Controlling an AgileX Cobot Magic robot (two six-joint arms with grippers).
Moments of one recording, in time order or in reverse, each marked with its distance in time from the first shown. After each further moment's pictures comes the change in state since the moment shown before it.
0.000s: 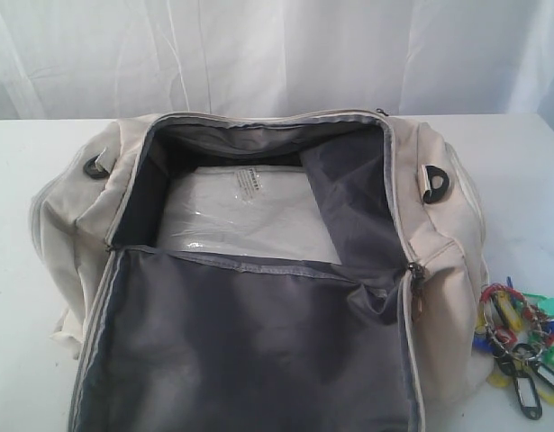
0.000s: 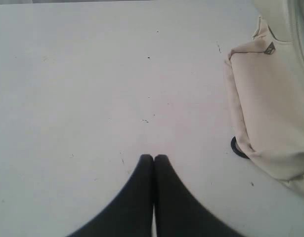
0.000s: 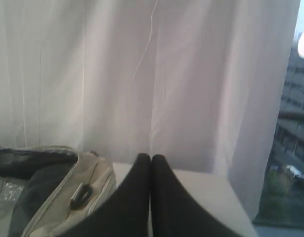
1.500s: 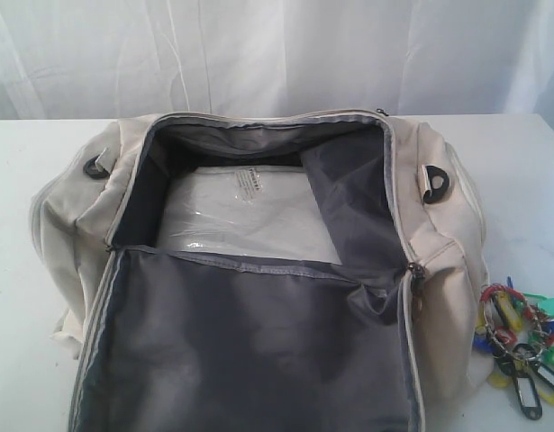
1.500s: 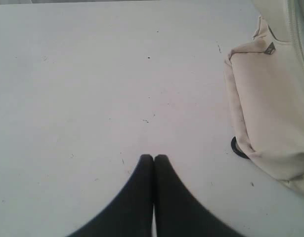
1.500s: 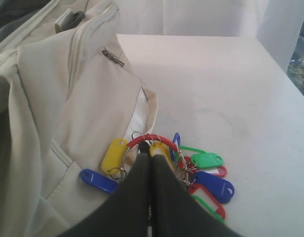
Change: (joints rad) left arm 0.000 0.000 0.000 0.000 0.000 0.000; right arm 0.000 0.002 0.435 0.000 -0.067 0.085
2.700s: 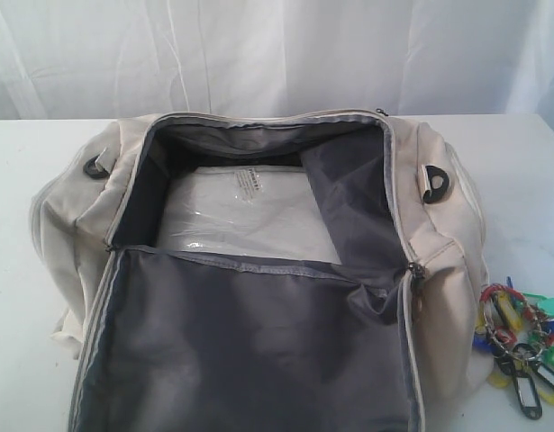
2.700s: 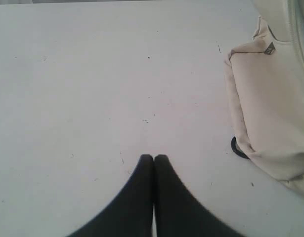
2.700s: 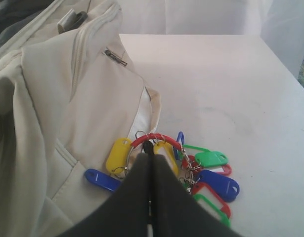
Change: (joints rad) left arm 0.000 0.000 0.000 0.000 0.000 0.000; right arm 0.000 0.000 0.000 0.029 0.002 -0.007
